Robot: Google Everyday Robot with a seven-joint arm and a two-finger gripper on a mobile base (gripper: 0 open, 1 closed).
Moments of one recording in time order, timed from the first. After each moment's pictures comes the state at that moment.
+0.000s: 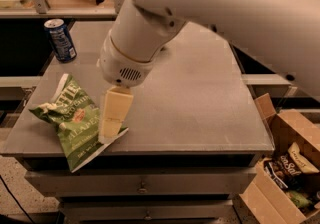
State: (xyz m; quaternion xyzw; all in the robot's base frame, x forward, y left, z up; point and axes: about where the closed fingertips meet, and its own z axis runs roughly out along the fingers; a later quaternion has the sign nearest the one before) arm 0.445 0.111 0.902 -0.75 0.60 0.16 0.21
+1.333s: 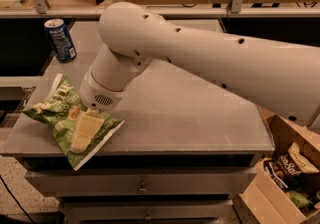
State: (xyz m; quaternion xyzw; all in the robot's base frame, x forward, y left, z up) arm 0.450 0.179 0.820 -0.72 0.62 0.25 0.18
